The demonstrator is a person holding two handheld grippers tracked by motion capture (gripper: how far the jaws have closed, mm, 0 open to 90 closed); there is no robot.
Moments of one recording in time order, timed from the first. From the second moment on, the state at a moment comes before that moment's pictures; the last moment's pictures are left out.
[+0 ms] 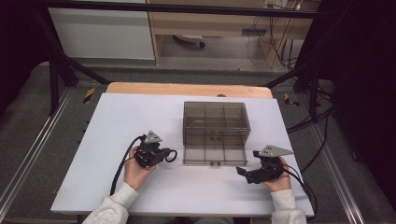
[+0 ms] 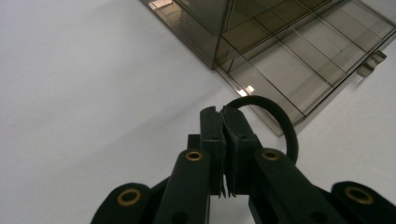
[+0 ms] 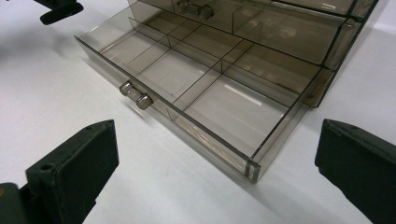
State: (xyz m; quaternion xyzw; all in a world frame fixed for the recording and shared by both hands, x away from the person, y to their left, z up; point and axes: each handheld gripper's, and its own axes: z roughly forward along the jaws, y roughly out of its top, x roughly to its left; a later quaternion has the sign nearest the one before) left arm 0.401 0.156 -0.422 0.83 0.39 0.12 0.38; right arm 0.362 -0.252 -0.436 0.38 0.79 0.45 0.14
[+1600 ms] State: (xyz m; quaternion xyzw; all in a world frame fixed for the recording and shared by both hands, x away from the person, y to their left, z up) left arm 0.390 0.144 -0.404 0.83 0.37 0.12 0.40; right arm 0.362 -0.251 -0.437 0.38 0.79 0.45 0.14
